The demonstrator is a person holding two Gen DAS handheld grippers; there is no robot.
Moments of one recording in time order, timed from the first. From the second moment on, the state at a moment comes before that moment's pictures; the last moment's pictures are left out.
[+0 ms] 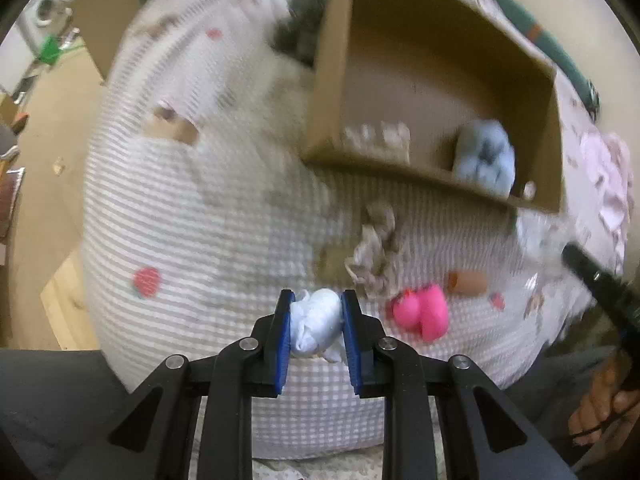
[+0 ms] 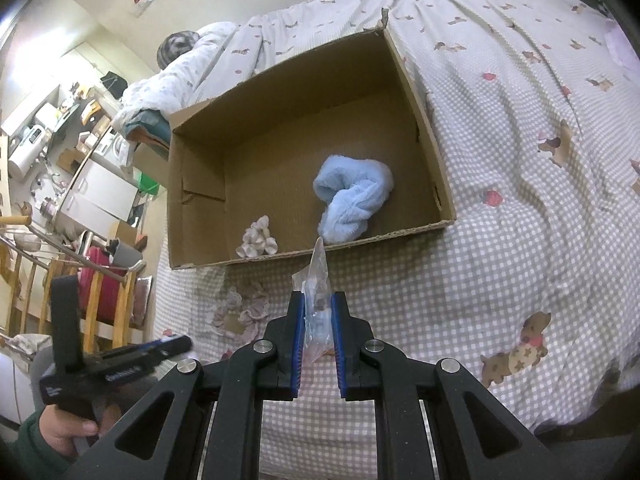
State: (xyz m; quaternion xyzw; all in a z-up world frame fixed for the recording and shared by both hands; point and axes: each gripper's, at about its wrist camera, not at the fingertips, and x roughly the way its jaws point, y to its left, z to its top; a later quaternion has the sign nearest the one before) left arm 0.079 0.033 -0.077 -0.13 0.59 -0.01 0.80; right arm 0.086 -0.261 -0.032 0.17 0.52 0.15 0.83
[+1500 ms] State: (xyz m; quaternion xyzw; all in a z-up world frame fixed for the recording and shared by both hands) left arm 0.193 -0.025 -0.020 -0.02 0.47 -0.05 0.88; right arm 0.167 -0.226 -0.018 0.14 0.49 0.17 0.84
